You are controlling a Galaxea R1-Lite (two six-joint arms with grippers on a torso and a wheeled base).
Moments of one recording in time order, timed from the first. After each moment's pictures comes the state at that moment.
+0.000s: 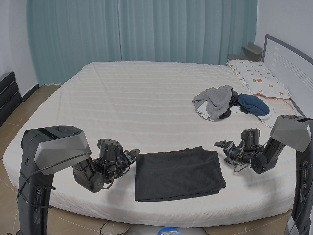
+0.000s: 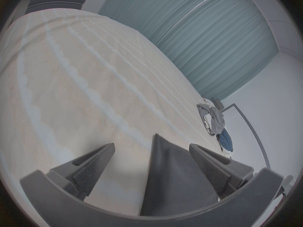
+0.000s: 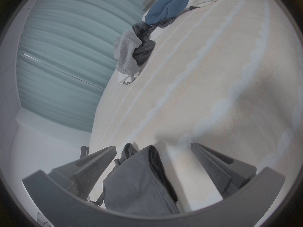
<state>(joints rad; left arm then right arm) -0.41 2.44 -0.89 -1.01 0.06 -0.92 0.14 2.39 -0.87 -0.99 0.18 0.96</state>
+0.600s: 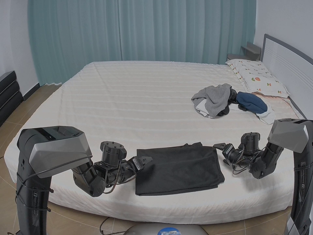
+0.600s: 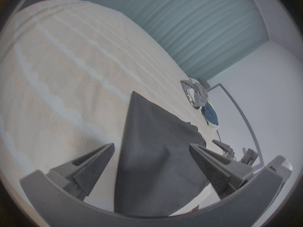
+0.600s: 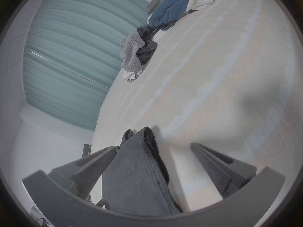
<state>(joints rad) -0.44 2.39 -0.83 -1.00 -0.13 -0.83 0.15 2.42 -0.82 -1.08 0.18 0.95</state>
